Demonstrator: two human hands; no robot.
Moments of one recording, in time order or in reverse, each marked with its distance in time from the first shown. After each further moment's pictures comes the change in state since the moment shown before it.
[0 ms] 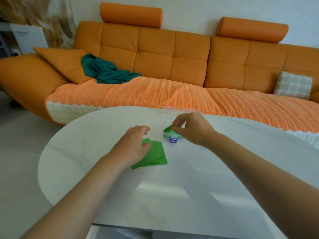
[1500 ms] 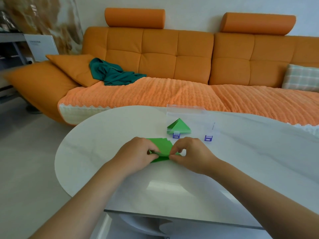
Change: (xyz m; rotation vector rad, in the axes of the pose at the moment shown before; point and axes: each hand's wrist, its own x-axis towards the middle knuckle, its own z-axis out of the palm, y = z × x) left_hand -0.035 0.014 -0.007 0.024 -0.140 0.067; right_hand -0.078 -0.005 0.040 0.103 -0.084 -0.104
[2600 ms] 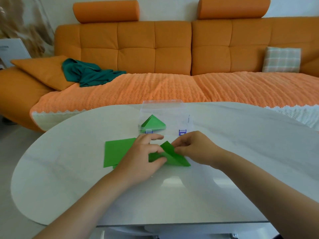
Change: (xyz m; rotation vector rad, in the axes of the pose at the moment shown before) left_hand 0.021 0.073 0.058 -0.171 0.108 0.203; right_hand -0.038 0.043 -0.065 0.414 -0.074 0.415
